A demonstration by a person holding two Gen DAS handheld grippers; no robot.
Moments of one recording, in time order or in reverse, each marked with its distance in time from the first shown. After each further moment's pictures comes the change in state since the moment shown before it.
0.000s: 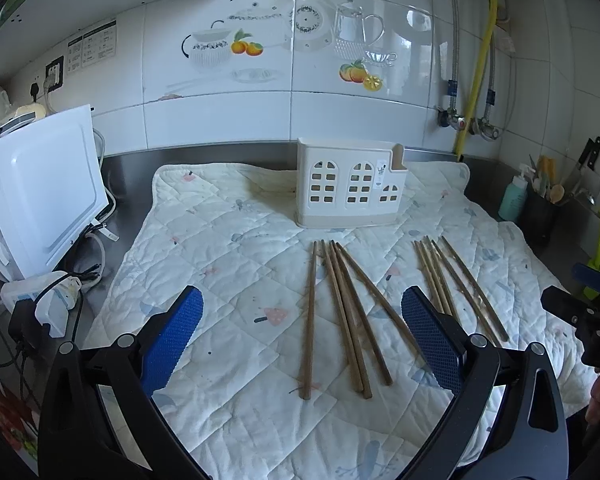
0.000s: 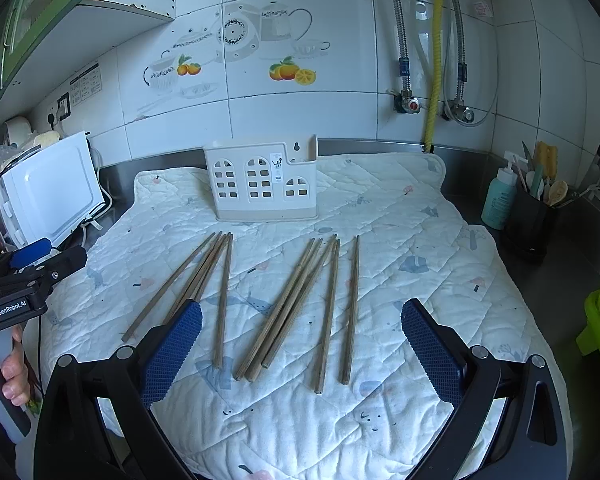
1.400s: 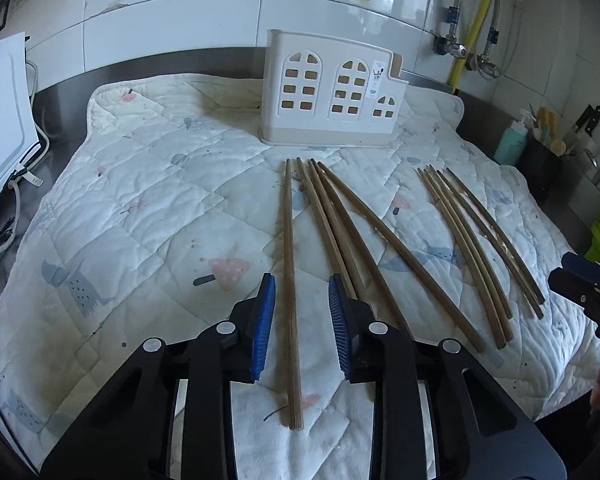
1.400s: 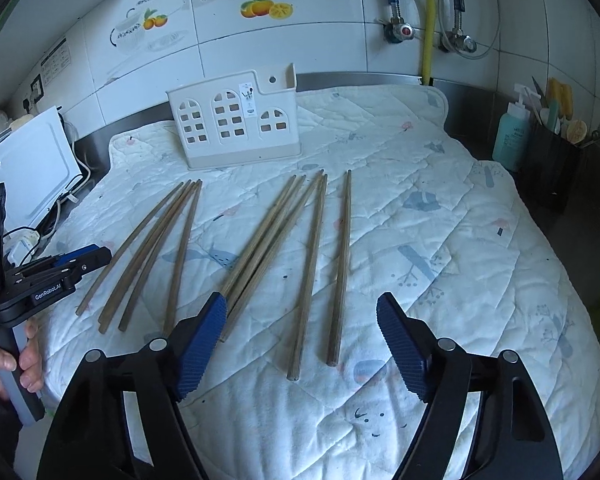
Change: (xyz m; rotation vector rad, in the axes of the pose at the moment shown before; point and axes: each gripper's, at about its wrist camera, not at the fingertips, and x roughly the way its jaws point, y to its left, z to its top) left arm 0.114 0.003 -0.044 0.006 0.222 -0.151; right arm 0.068 -0.029 -0.032 0.063 0.159 0.005
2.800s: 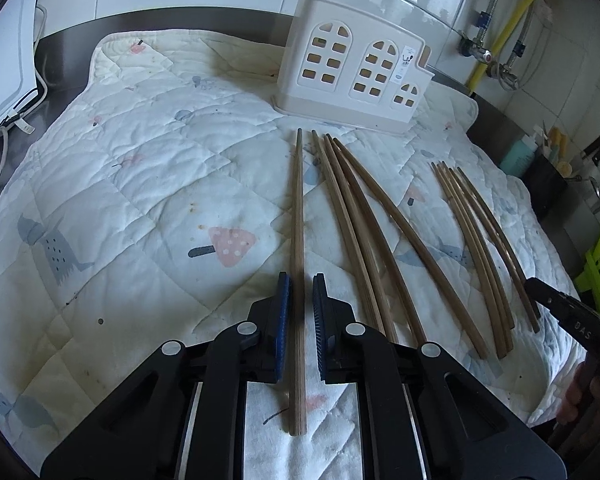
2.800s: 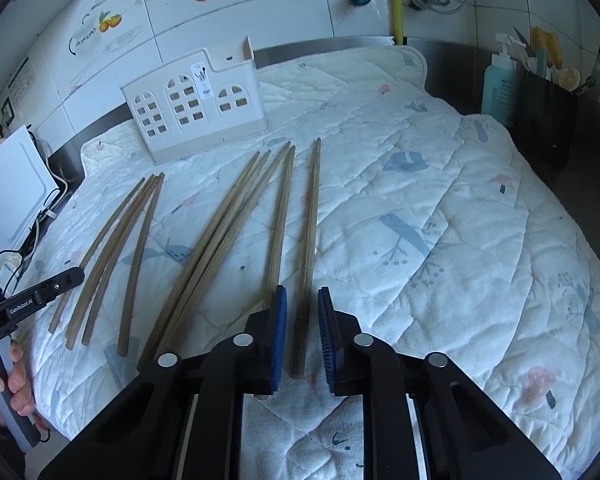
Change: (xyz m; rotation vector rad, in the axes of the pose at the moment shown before) left arm 0.019 0.019 -0.005 -0.133 0.080 -0.046; right arm 0.037 -0.025 -0.006 0.115 0.066 -0.015
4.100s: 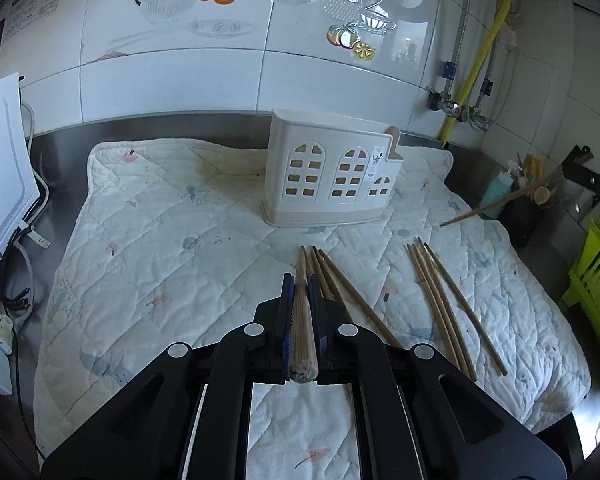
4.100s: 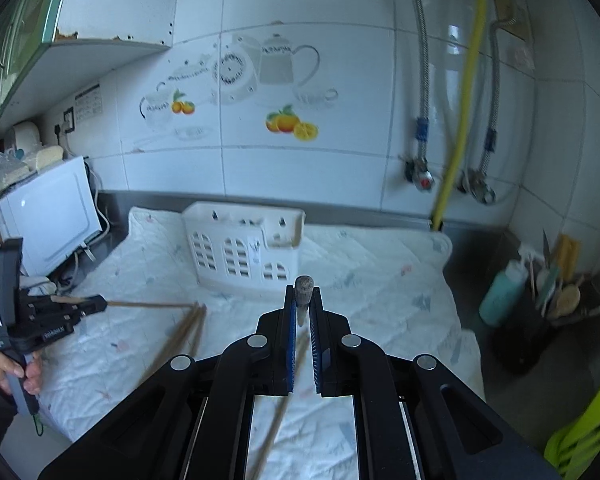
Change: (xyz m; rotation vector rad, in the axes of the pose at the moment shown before) left arm -0.062 -0.011 0.074 0.134 -0.168 -0.021; right arm -0.114 0.031 0.159 -0.306 -0.276 0.078
